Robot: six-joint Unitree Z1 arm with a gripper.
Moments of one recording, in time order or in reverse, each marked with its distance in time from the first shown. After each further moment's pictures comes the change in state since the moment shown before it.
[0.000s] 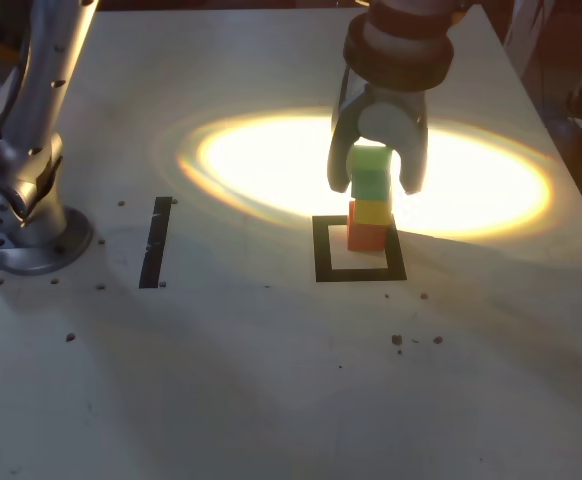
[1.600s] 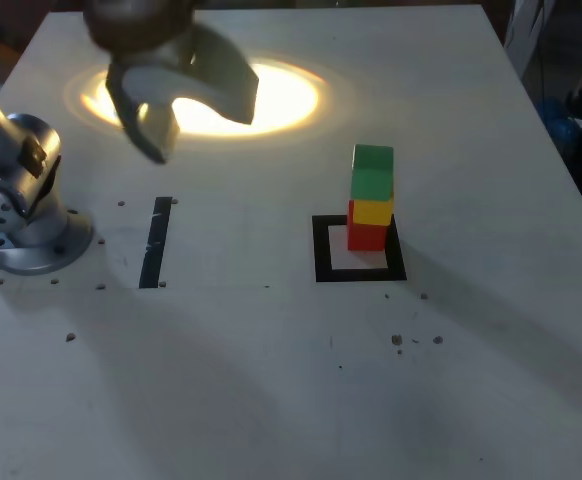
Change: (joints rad) arm 0.038 -0.806 0.933 -0.386 0.055 -0.005
